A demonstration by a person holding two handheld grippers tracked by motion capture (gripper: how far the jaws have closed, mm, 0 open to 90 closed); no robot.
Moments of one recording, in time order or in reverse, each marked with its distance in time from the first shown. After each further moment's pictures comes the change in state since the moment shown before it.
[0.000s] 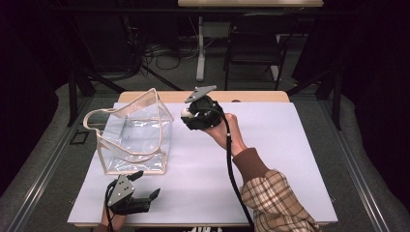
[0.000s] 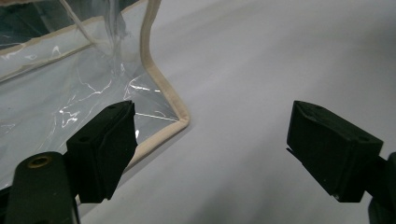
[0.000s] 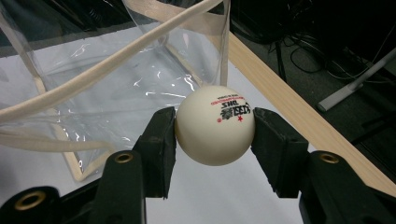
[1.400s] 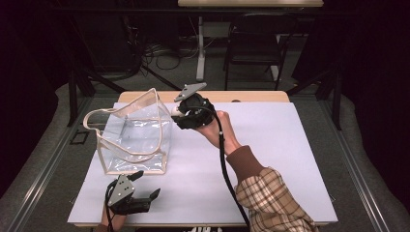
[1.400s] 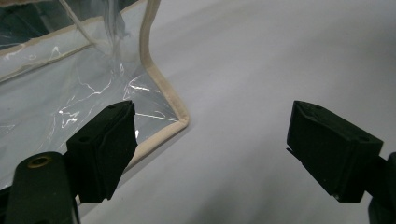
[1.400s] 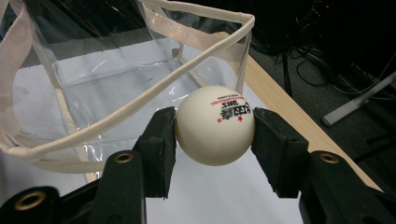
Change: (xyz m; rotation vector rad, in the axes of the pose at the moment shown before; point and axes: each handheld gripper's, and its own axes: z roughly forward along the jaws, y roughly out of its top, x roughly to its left) left arm 0.000 0.000 0.000 0.001 0.000 0.001; right arm 0.016 0.023 -0.002 -0.021 0.026 -0.045
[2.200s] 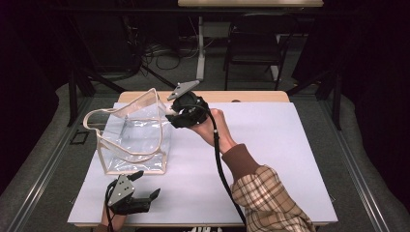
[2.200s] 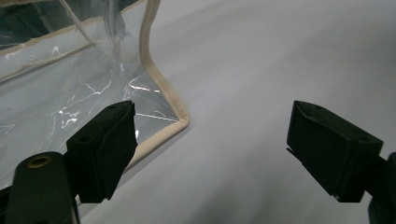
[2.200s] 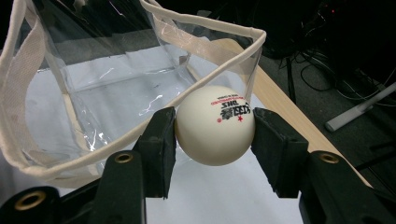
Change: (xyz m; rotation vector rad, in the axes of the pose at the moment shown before) left arm 0.000 0.000 0.000 0.001 0.001 0.002; right arm 0.007 0.014 0.004 -0.003 0.015 -0.016
